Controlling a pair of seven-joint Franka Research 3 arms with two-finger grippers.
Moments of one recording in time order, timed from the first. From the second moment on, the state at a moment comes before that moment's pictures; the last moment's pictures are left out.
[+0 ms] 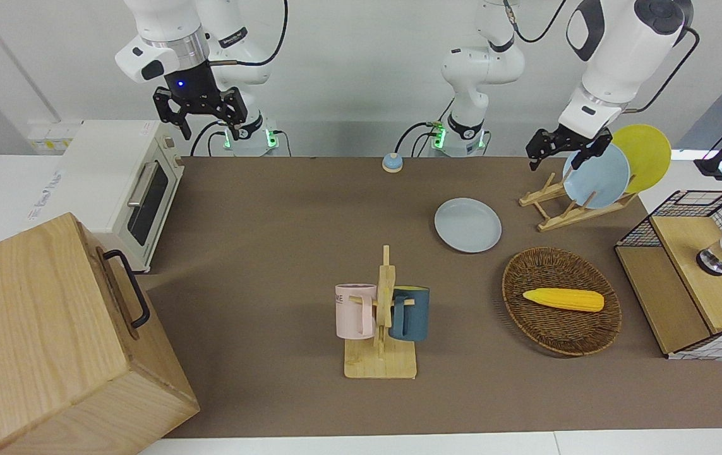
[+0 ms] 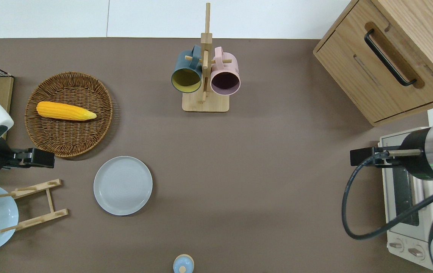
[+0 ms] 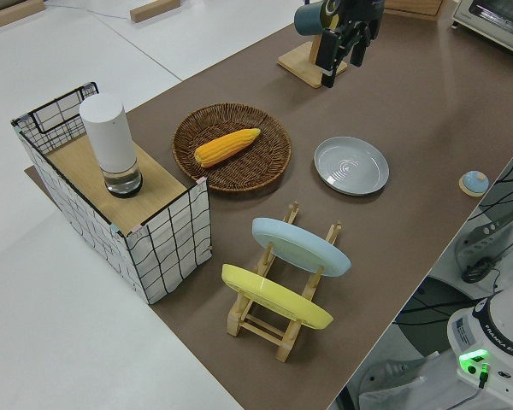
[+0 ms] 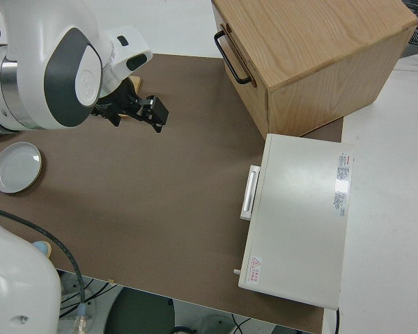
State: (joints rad) left arm -0.01 -0.09 0.00 -1.79 0.01 1.62 0.01; right arm -0.25 -0.12 0.37 -1.63 0.05 1.51 0.17
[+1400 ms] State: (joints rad) left arm 0.01 -0.12 0.01 -2.35 -0.05 2.10 0.00; right arm -0.25 -0.12 0.37 -1.63 0.05 1.51 0.17
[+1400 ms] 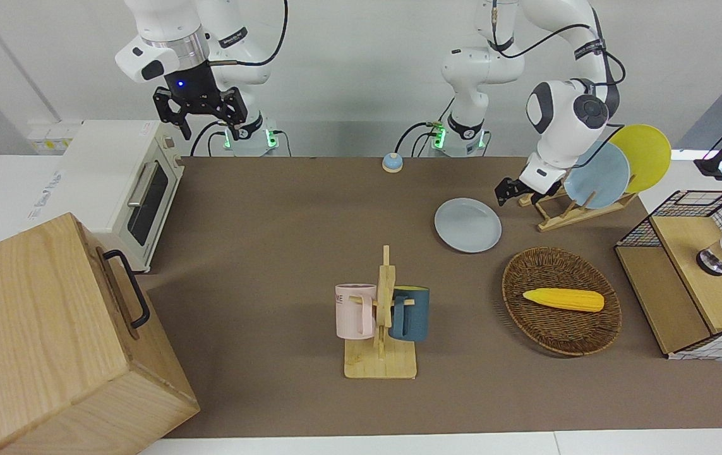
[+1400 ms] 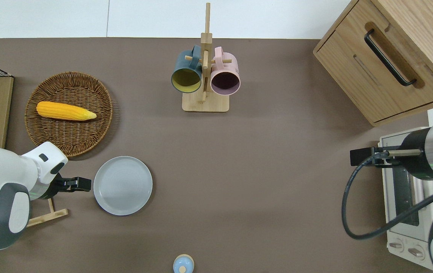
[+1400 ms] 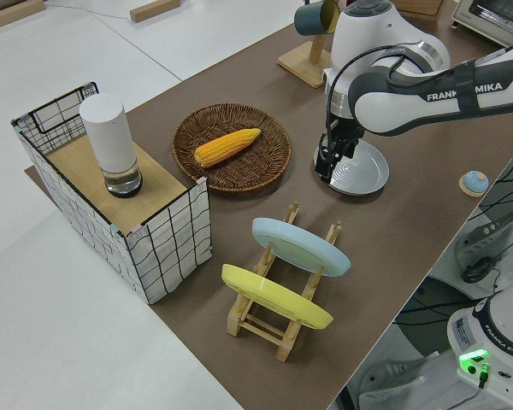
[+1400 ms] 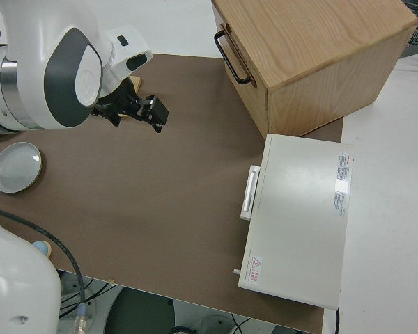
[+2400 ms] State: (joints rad) left arm 0.01 -0.04 0.00 -2.47 -0.10 2.33 0.00; right arm -0.25 -0.12 0.37 -1.63 0.05 1.51 0.17
